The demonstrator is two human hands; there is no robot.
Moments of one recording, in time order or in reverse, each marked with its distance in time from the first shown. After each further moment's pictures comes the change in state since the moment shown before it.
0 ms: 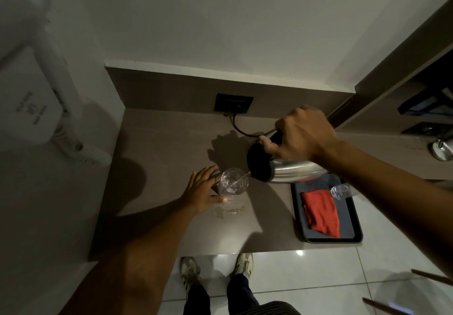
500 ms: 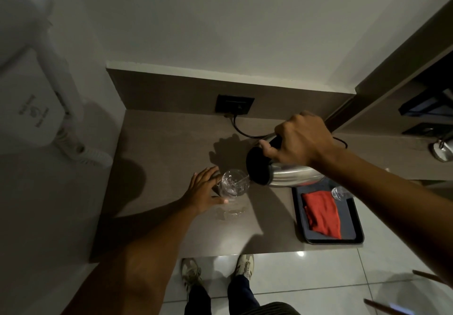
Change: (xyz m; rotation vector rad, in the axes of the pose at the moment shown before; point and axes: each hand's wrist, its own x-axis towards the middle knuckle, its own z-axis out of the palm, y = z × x) left_hand 0.002 -0.002 0.001 -0.022 0.003 0.004; right_hand -0.004 -0.002 0.012 0.048 -0.012 0.016
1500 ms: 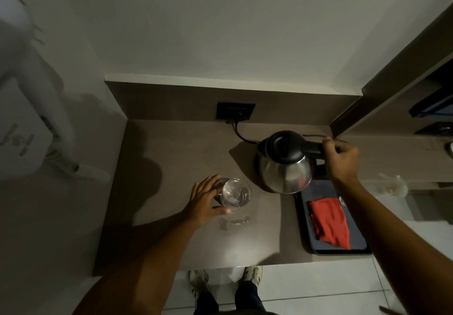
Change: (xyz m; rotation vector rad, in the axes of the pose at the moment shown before) left_hand 0.002 -0.007 0.010 -0.072 0.092 -0.005; right_hand -0.066 0.067 0.109 1.035 0.417 0.858
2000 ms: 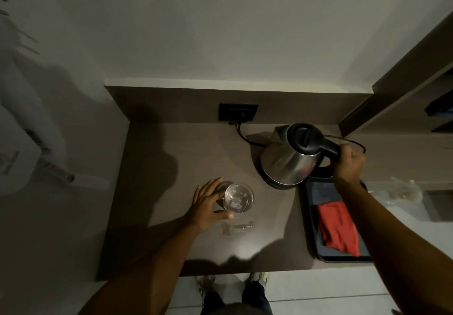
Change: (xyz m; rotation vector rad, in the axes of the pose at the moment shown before) left_hand 0.002 -0.004 0.005 -0.020 0.028 -0.012; right_hand 0.025 0.056 0.016 0.248 0.182 0.238
